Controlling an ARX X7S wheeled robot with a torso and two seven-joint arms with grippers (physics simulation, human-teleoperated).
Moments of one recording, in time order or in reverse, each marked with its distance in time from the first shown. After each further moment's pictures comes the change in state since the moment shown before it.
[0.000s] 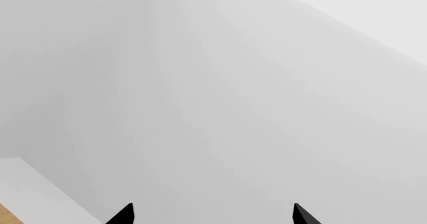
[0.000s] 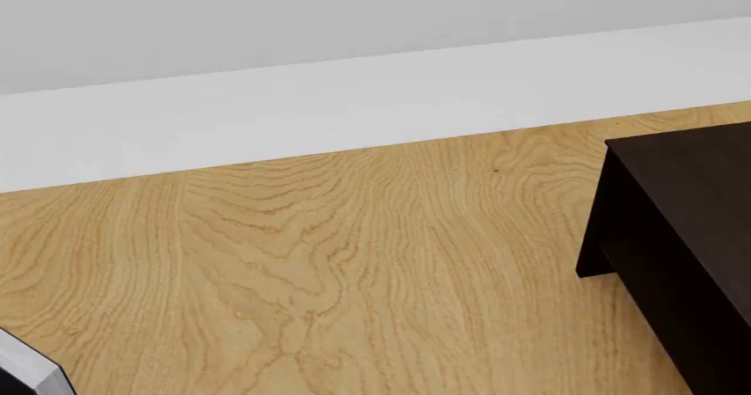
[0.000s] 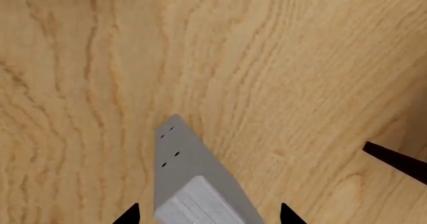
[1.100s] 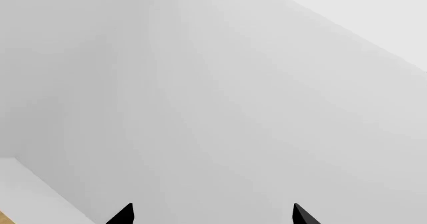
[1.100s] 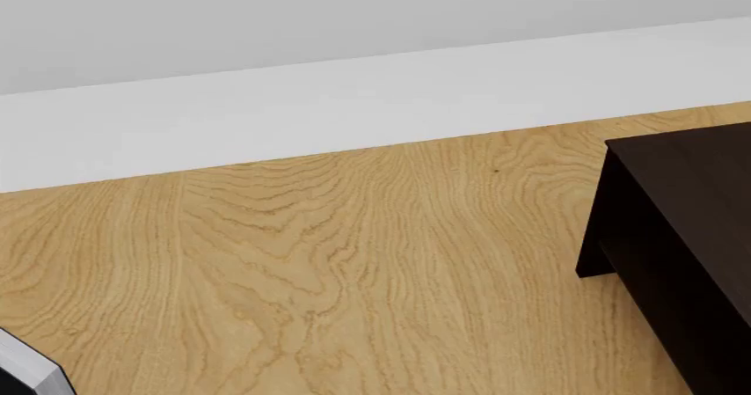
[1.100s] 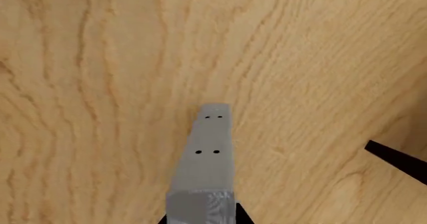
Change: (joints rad) left arm 0.008 -0.017 0.017 -0.005 -0.009 0.033 -0.009; right arm 0.021 -0.014 -0.071 0.019 -0.056 -0.004 -0.052
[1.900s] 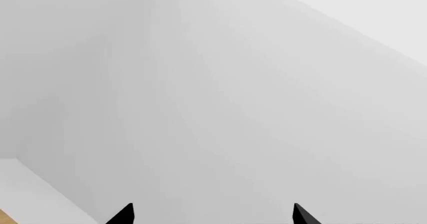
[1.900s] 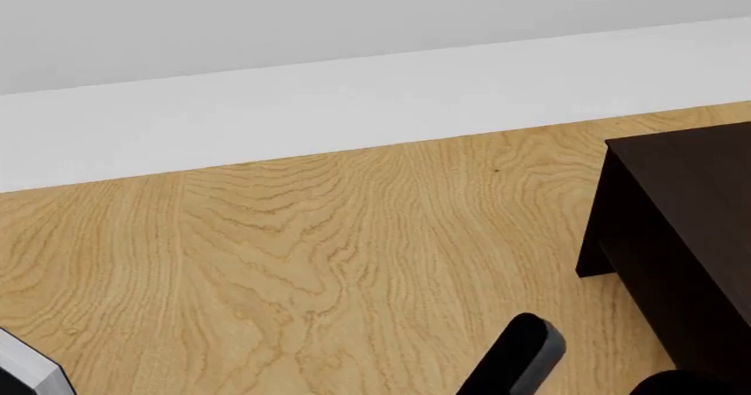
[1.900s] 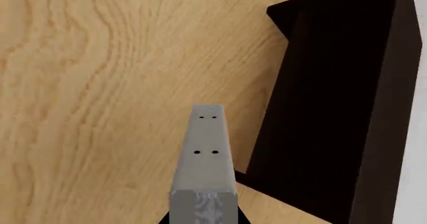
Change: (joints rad) left arm 0.009 -0.016 0.023 0.001 0.002 0.011 -0.015; right arm 0.230 0.001 -0.109 -0.034 -0.135 0.008 0.175
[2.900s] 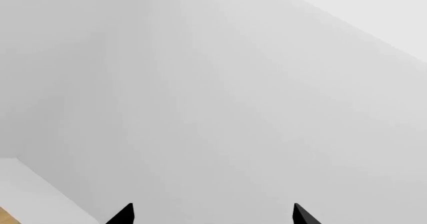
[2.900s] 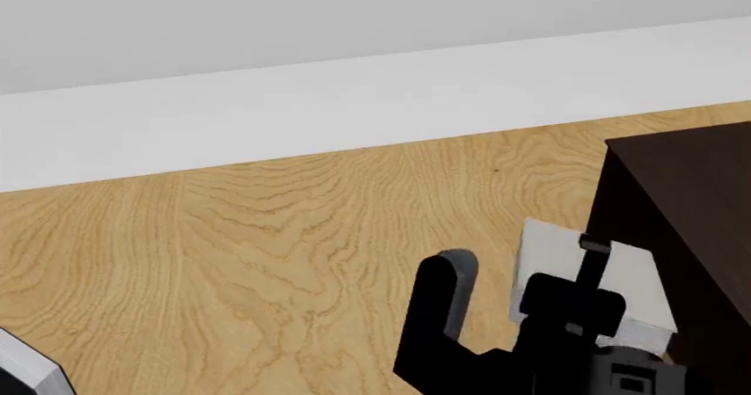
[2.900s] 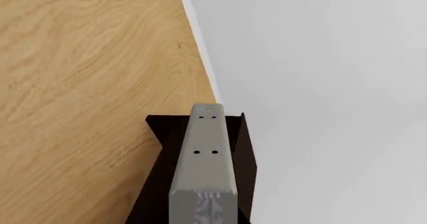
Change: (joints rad) left arm 0.058 0.044 0.018 -0.040 0.120 0.060 0.138; right arm 0.201 -0.105 -0.276 -0.121 -0.911 -0.022 -0.511
